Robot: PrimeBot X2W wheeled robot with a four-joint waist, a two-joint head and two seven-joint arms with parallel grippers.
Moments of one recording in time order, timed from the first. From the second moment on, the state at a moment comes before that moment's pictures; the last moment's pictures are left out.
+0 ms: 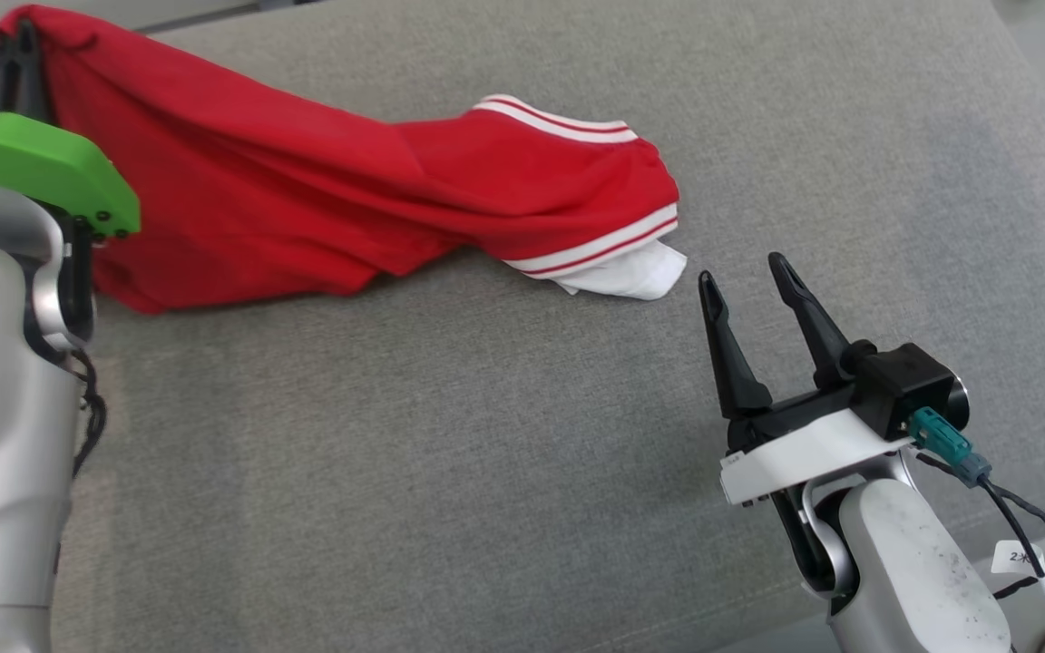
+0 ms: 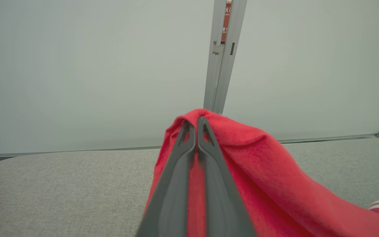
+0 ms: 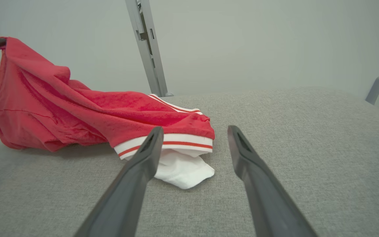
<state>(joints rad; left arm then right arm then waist) -0.82 0.33 -0.20 0.52 -0.46 0.11 0.02 -0.28 -0.05 0.20 0.18 0.19 0.13 -0.26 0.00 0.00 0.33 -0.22</state>
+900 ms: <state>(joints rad) -0.76 0.27 -0.23 0.74 -0.50 0.04 -0.17 -0.29 -0.05 0.18 0.17 0.17 0.13 -0.26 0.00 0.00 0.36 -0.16</state>
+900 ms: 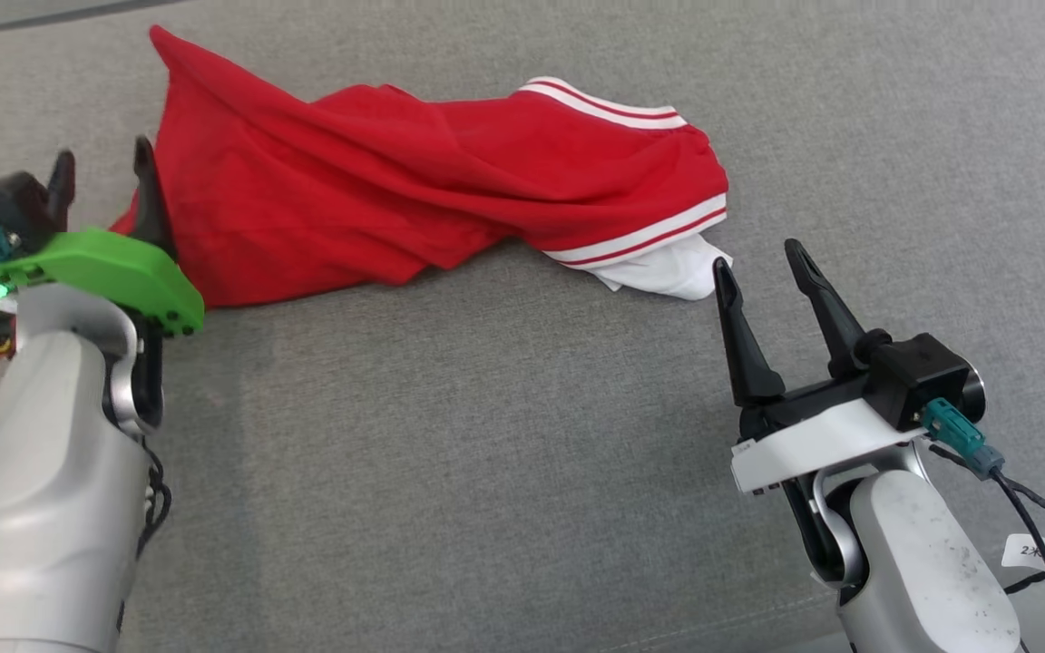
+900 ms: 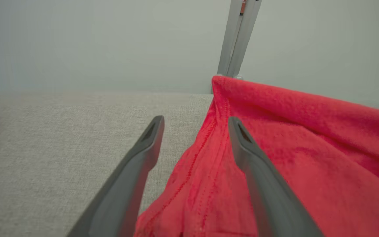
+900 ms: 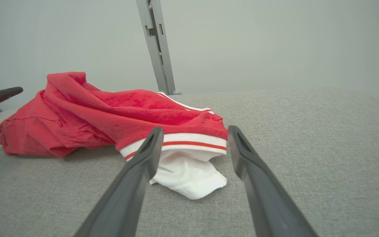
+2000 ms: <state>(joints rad) -0.60 0.26 -0.25 0.52 -0.63 0.07 0.22 -0.26 -0.05 0.18 0.17 0.20 0.13 -0.26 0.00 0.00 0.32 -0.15</state>
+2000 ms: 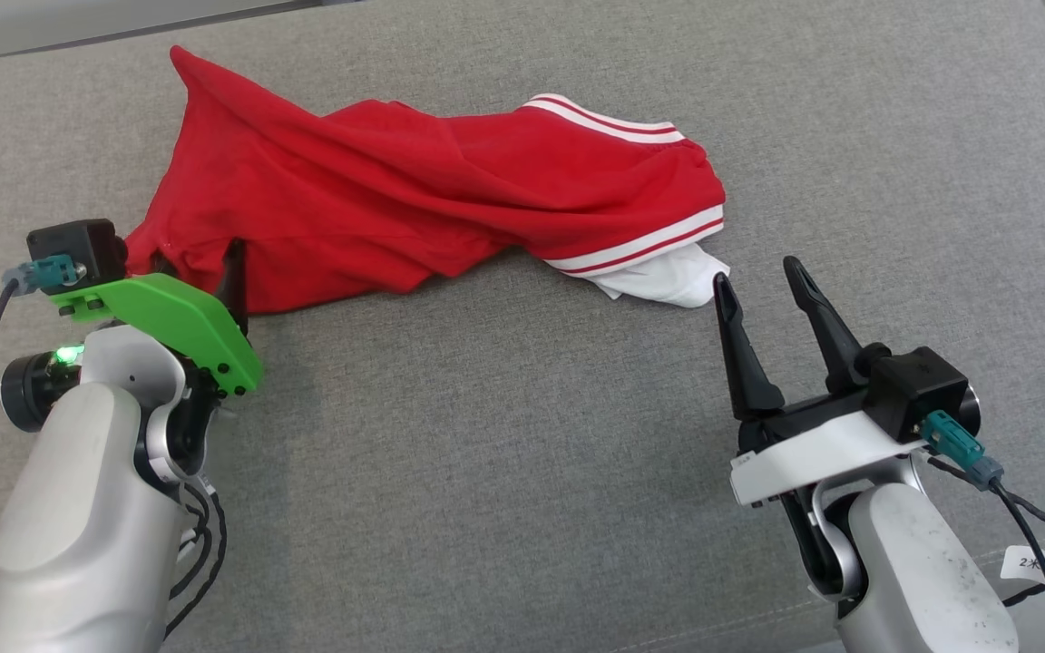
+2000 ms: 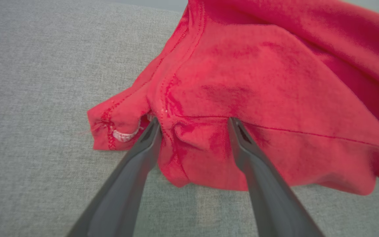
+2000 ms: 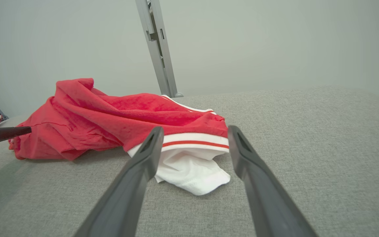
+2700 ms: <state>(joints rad) -0.60 0.28 -0.24 0.52 -0.63 0.08 0.15 -0.28 -0.05 0.18 0.18 0.20 0.13 -0.26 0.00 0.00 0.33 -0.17</state>
